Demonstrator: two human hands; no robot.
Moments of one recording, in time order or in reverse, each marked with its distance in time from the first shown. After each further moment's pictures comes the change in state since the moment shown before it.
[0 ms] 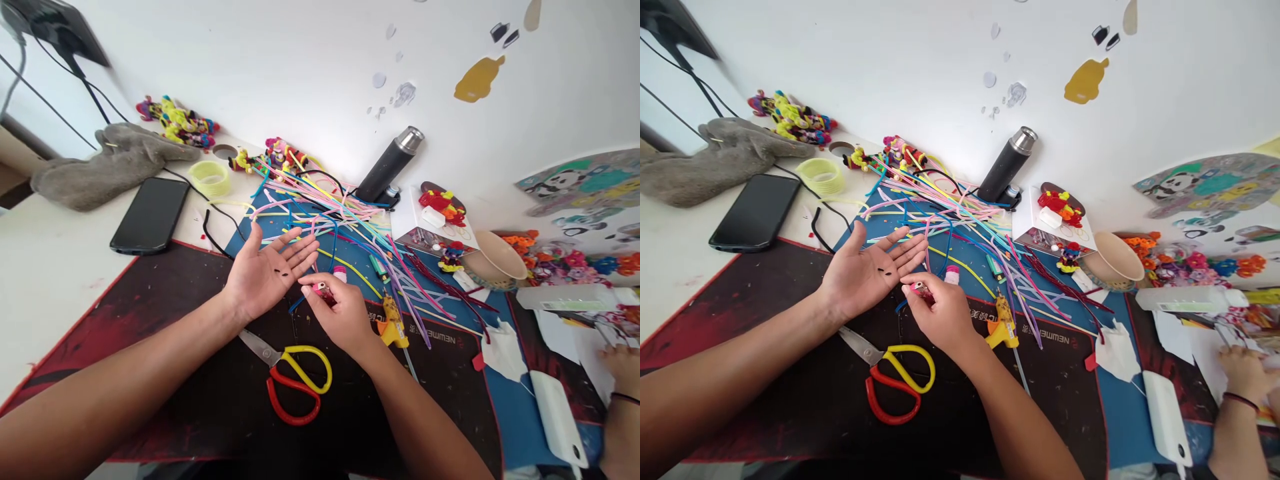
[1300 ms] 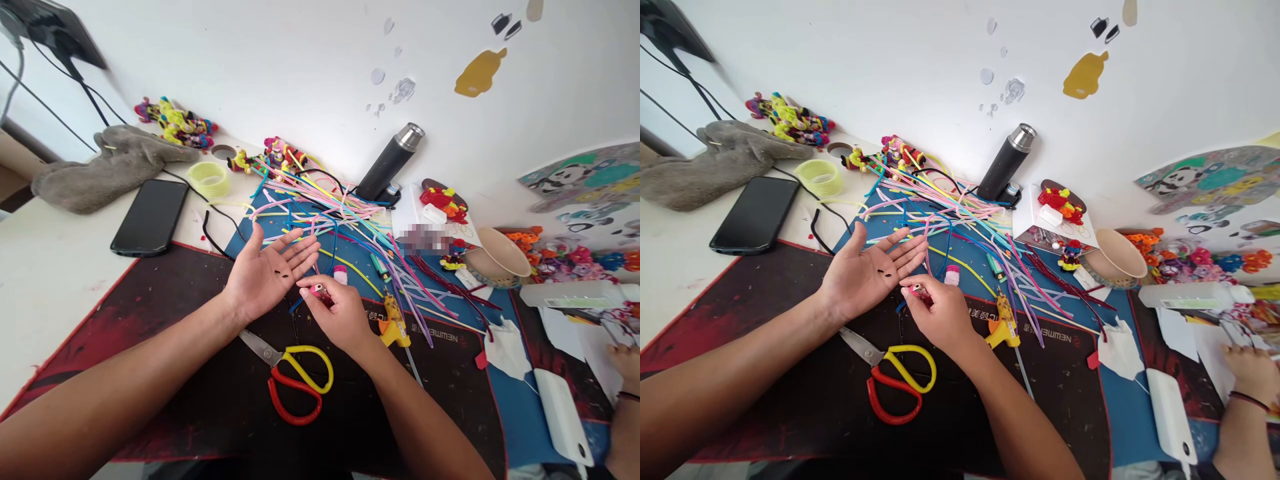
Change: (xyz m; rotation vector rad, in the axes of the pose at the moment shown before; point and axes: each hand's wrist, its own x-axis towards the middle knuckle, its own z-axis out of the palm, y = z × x) left_hand 0.000 -0.001 0.000 0.061 0.012 0.011; right_hand -0.002 0.005 0.004 0.015 -0.017 0.003
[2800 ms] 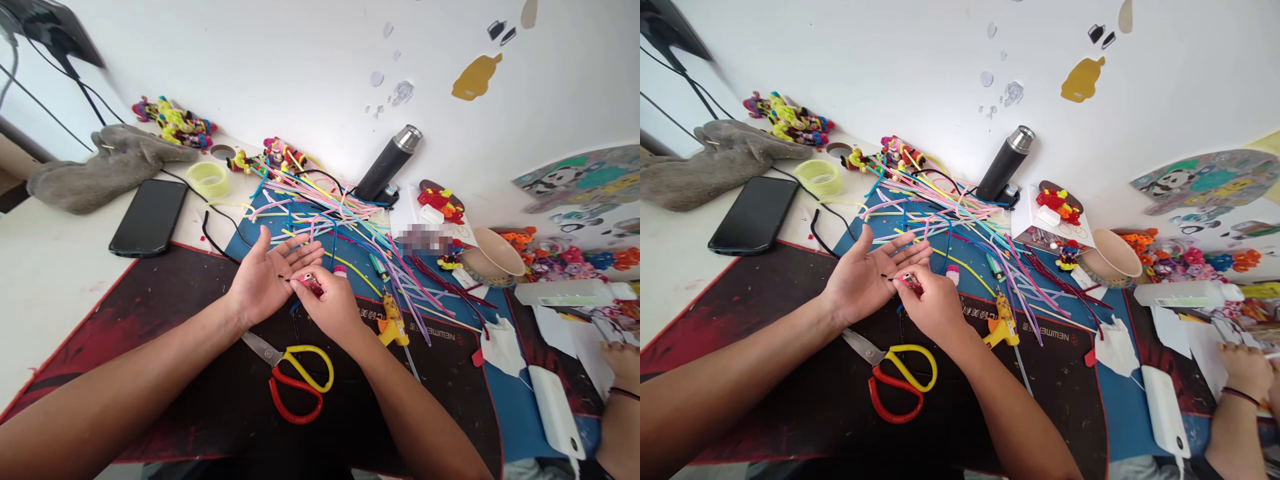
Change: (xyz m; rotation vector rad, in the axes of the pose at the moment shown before) left_hand -0.001 -0.003 -0.003 0.058 -0.029 -0.040; right_hand 0.018 -0.003 0.013 -0.045 -0.021 0.055
